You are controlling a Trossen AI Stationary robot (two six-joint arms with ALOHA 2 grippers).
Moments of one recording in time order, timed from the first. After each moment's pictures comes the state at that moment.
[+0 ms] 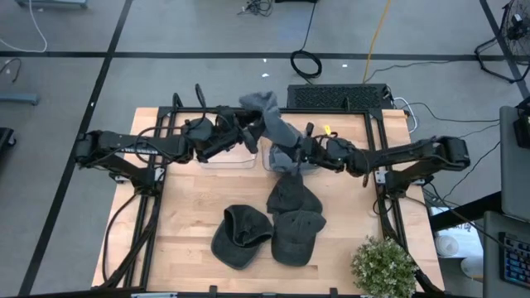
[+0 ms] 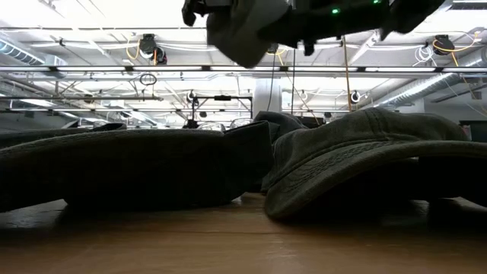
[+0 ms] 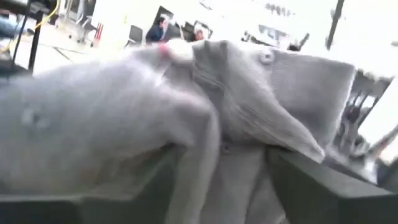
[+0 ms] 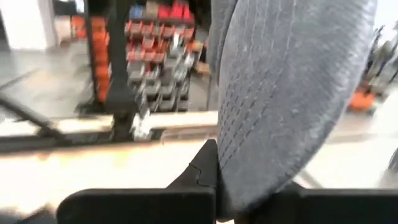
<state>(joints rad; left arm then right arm) 0.05 1.35 1.10 0.37 -0.48 -0.36 -0.06 1.34 0.73 0.58 0.23 -0.05</state>
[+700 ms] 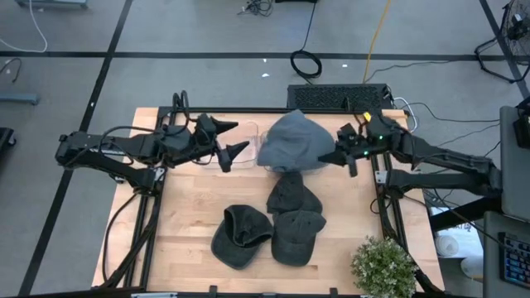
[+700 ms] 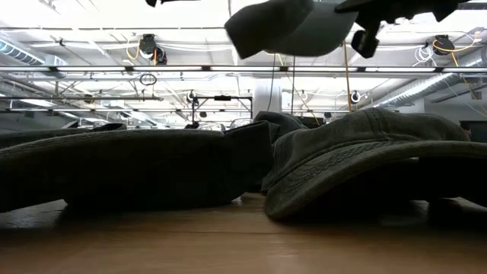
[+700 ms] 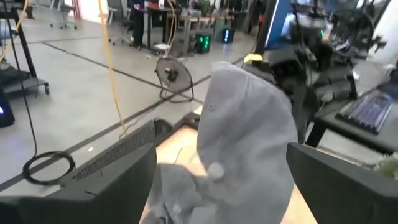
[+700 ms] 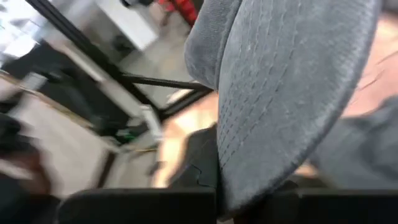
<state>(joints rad) -0.06 1.12 1.10 -0.13 -0.49 -0.24 -0.35 0.78 0.73 -0.19 -0.53 0.54</state>
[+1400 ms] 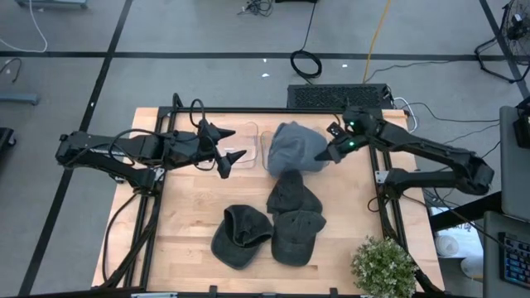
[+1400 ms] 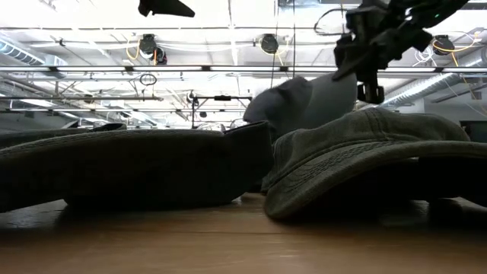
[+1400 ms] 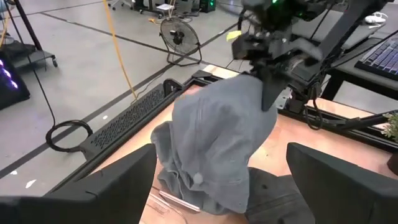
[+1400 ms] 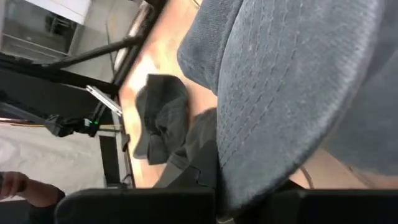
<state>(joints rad) -0.07 1.13 1.10 -0.32 -0.49 -0.27 -0.58 1.04 0.73 -0.42 -0.68 0.56</state>
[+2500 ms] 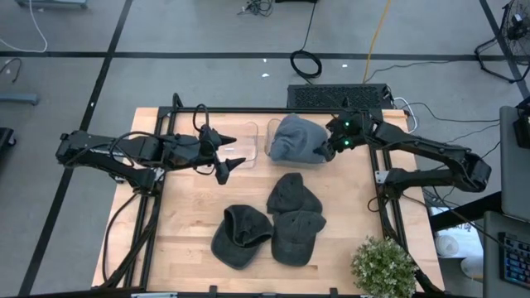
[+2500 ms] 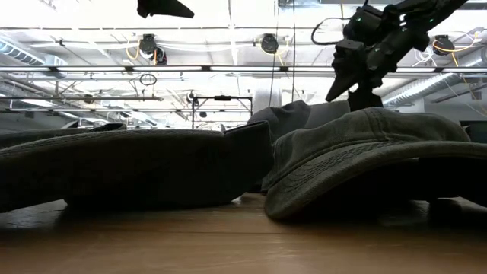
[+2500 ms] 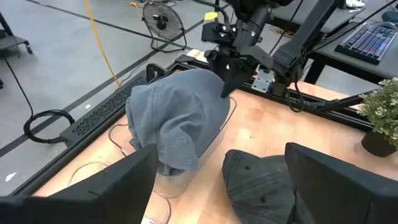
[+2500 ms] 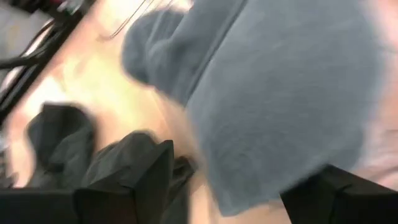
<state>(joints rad) -0.10 1.13 1.10 -0.37 -0.43 -0.31 -0.59 1.07 0.73 -0.44 -0.32 0.41</state>
